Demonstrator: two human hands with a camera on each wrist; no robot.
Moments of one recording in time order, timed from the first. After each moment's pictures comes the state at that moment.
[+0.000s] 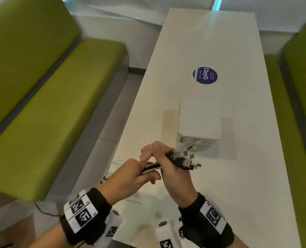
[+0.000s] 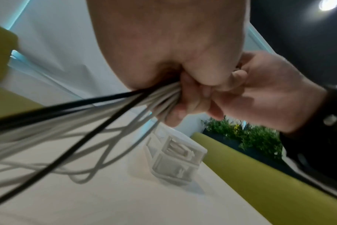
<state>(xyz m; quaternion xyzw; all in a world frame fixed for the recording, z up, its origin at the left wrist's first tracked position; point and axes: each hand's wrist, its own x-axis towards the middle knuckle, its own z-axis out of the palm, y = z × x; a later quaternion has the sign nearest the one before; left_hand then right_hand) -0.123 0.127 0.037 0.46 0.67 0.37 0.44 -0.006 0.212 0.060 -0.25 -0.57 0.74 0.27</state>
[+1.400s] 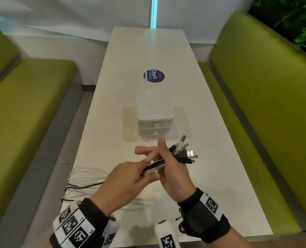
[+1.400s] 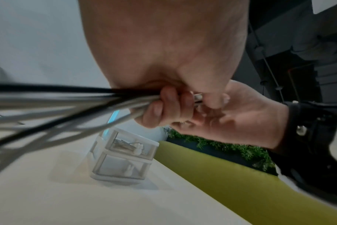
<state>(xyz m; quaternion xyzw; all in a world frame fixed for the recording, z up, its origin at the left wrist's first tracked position) -0.053 0.125 0.006 0.68 0.66 0.23 0.24 0.080 0.186 0.032 -0.33 -0.42 0.78 0.33</state>
